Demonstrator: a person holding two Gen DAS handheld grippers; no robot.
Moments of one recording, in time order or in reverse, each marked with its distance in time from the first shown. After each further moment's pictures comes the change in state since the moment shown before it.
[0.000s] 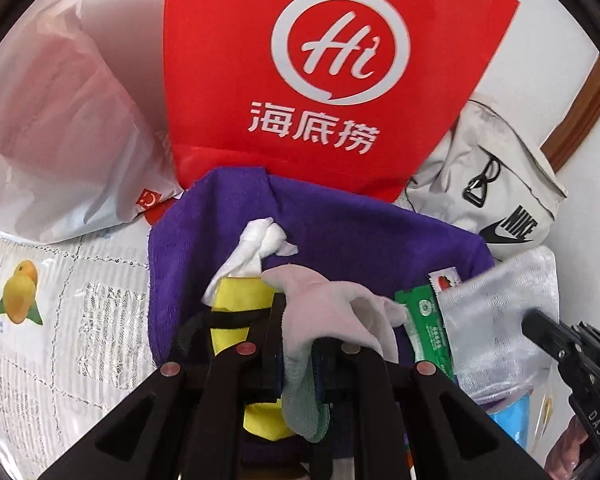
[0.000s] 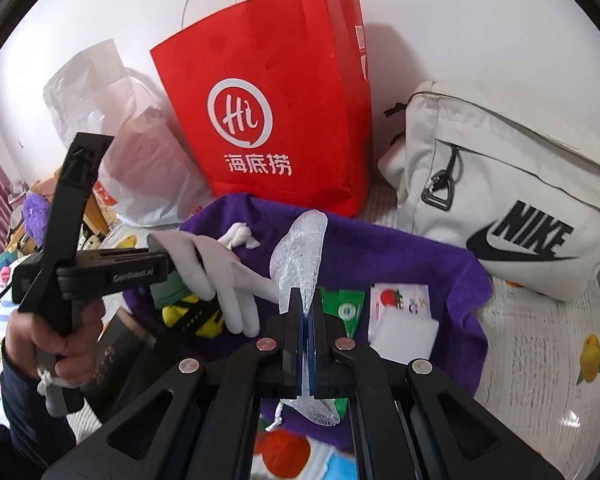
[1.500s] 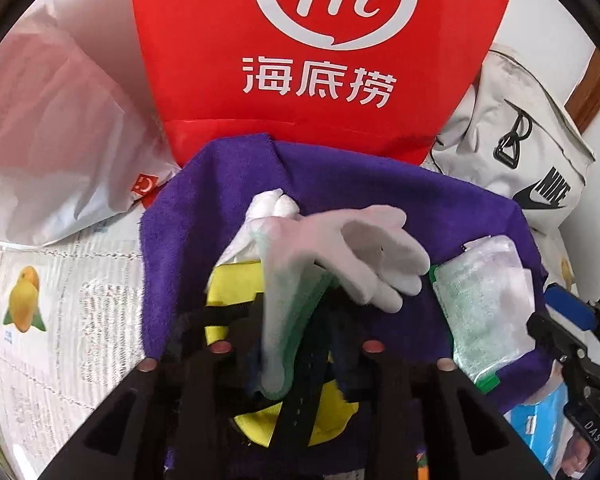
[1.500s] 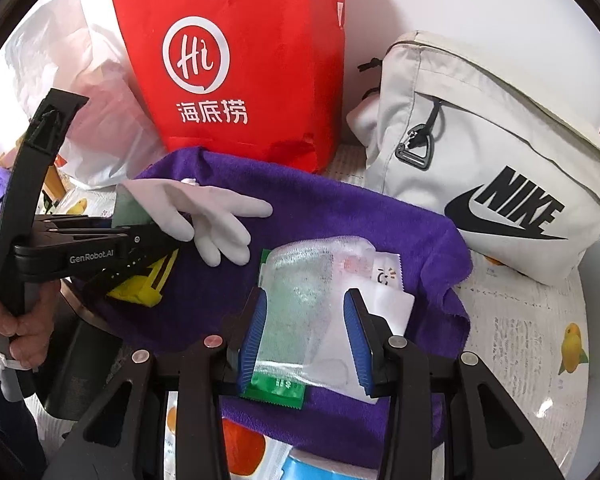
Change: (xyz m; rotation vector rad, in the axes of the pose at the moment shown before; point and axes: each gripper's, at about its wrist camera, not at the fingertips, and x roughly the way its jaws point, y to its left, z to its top) left arm 0.029 -0.011 -0.003 0.075 0.074 0.106; right arm 0.021 -0.011 -0.018 -0.016 0.112 -0.133
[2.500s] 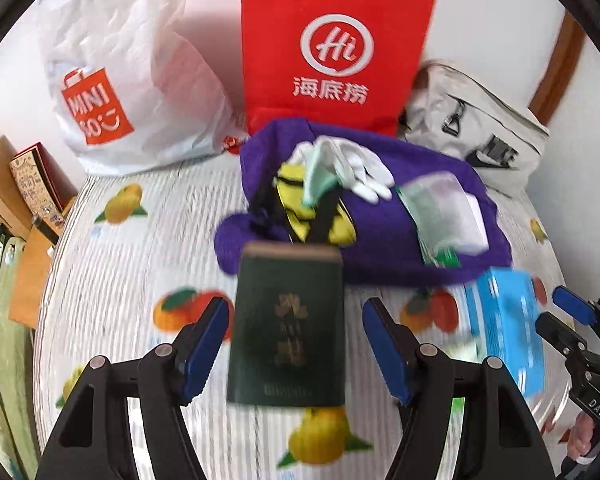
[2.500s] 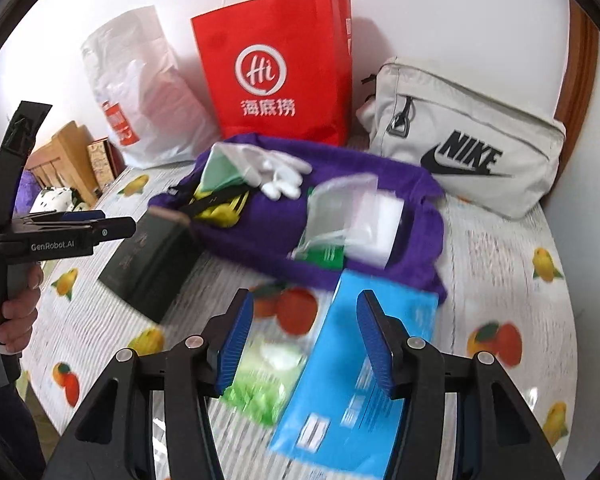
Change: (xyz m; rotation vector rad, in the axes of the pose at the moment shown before) left arm -0.148 0.018 -0.132 -0.023 -0.089 0.045; right arm -0.119 0.037 -0.109 0.012 -0.053 0.040
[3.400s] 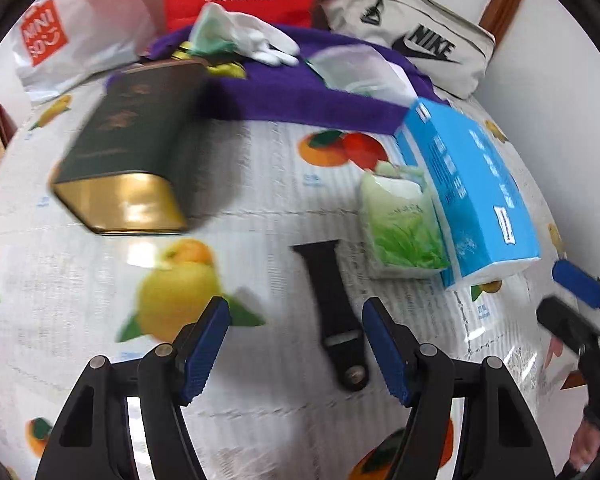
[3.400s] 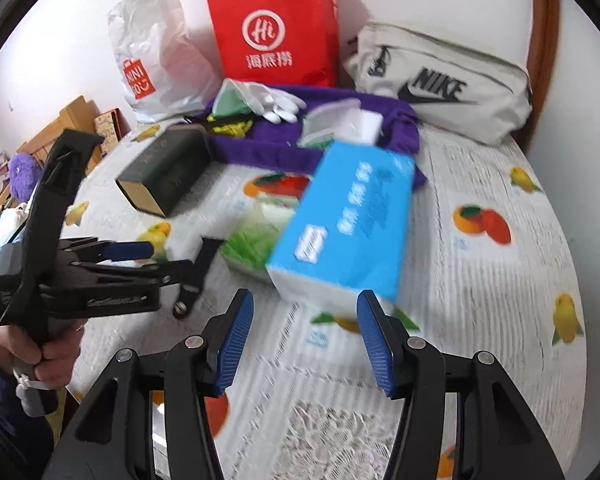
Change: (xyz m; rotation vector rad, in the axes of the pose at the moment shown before) left arm 0.044 -0.086 -0.123 0.065 0.102 -0.111; right arm -0.034 -0.012 -0.118 0.033 0.041 -0.023
